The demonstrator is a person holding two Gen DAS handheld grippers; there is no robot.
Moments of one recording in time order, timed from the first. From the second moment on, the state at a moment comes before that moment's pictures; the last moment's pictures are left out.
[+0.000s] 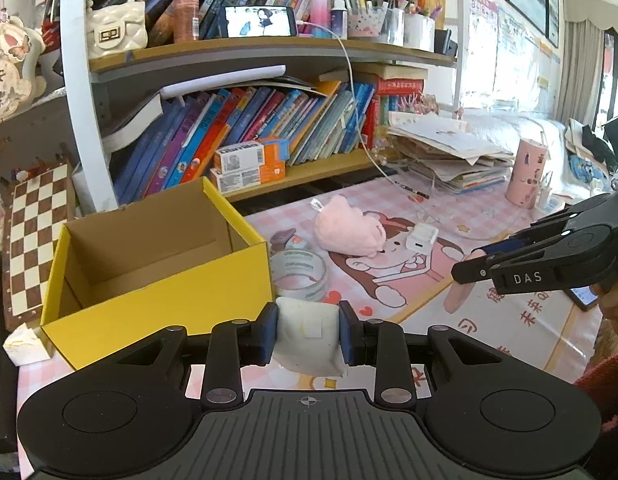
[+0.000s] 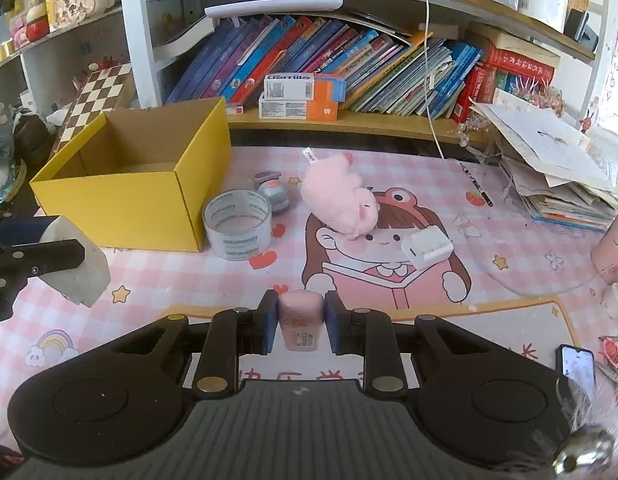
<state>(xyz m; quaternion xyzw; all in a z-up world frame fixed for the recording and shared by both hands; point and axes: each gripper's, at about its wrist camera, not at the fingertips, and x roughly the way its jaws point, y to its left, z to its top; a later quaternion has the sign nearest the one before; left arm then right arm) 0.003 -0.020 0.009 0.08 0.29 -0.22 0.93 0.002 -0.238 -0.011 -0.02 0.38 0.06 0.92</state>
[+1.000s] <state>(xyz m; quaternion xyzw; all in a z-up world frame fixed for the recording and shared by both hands) 0.027 0.035 0.035 0.05 0.28 -0.15 0.95 0.044 -0.199 0.008 -0.03 0.36 0.12 0.92</state>
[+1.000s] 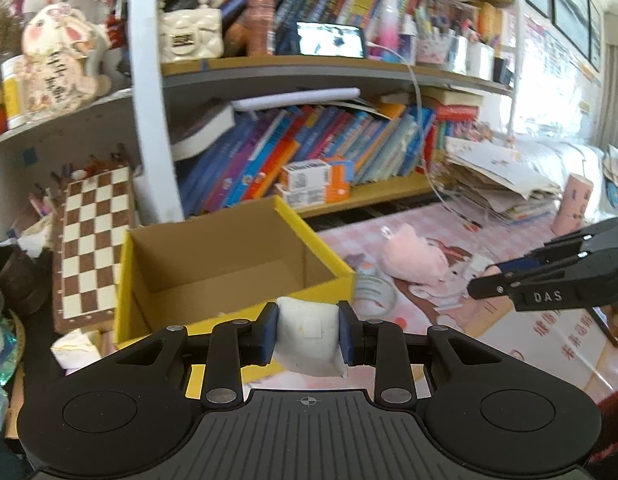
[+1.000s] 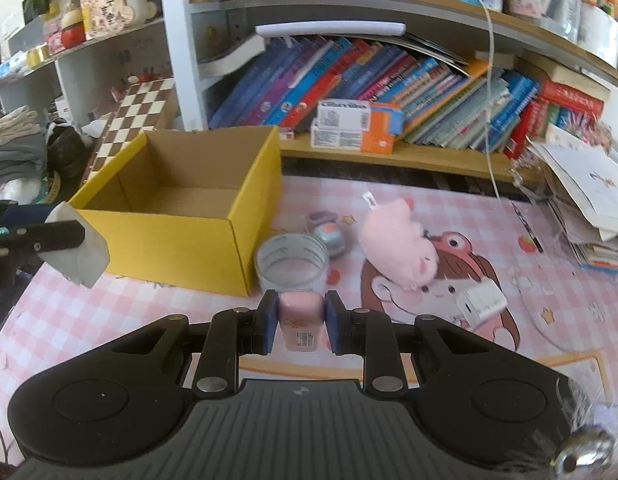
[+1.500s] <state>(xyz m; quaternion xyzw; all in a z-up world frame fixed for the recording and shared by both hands) 0.053 0.071 0.046 0.03 0.25 -0.11 0.96 0.080 -0.148 0.033 -0.07 0.30 0.18 0.93</state>
